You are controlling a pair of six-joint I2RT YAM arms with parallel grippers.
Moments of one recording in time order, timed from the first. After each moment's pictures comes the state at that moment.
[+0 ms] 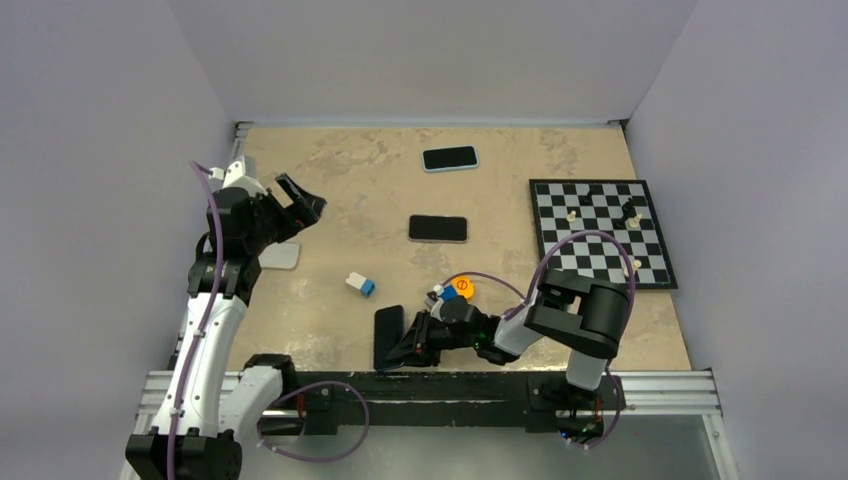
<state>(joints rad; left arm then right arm) -0.02 0.87 0.89 -0.43 0.16 -0.59 1.16 1.79 0.41 0.92 -0.32 1.69</state>
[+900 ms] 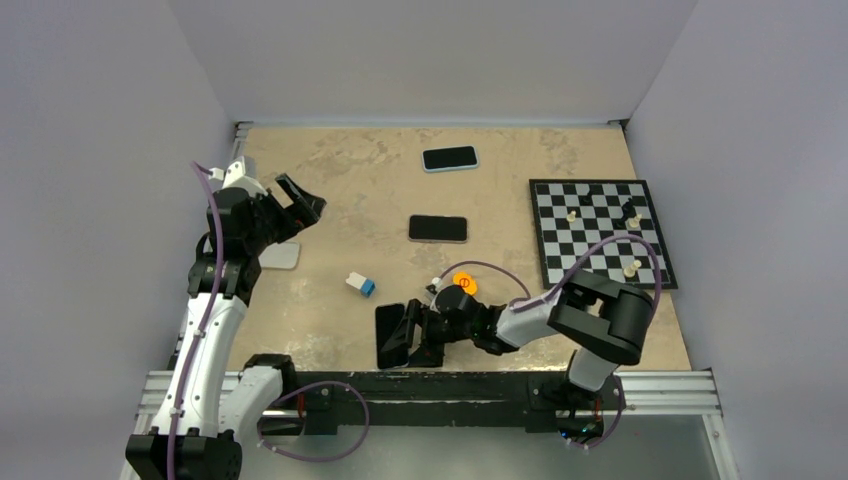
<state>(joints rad) -0.02 0.86 0.89 -0.43 0.16 -0.59 1.11 1.70 0.48 0.64 -0.37 1.55</state>
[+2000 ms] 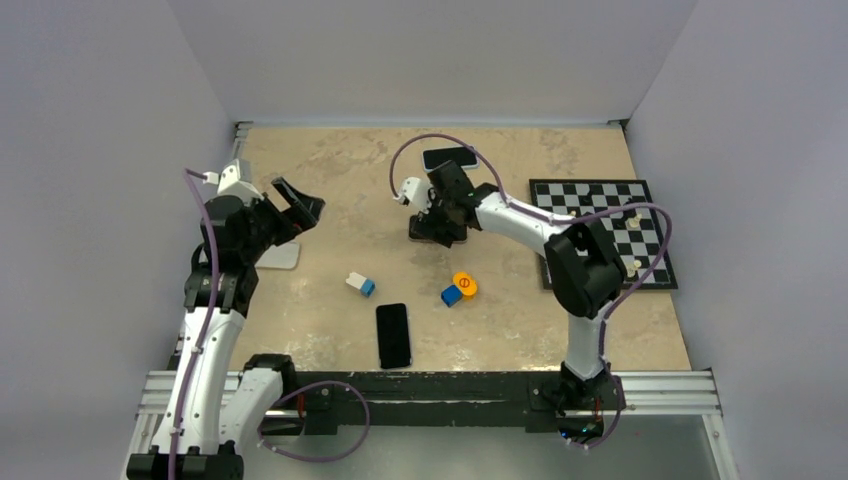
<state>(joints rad) -0.01 0.79 0.87 -0.42 0.18 -0.59 0.68 1.89 1.38 -0.38 0.06 -0.56</state>
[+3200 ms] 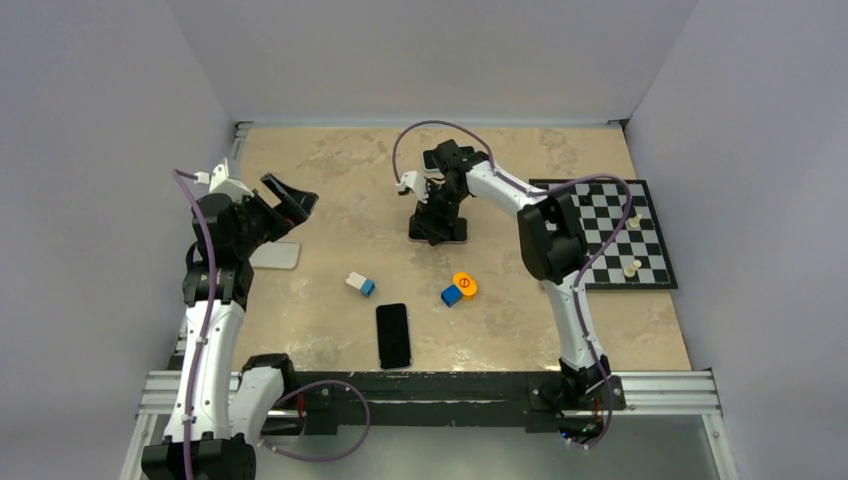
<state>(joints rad) 0.11 0.82 0.84 -0.34 0.31 -0.64 0.52 2.31 1.92 -0.87 -0.46 -0.77</state>
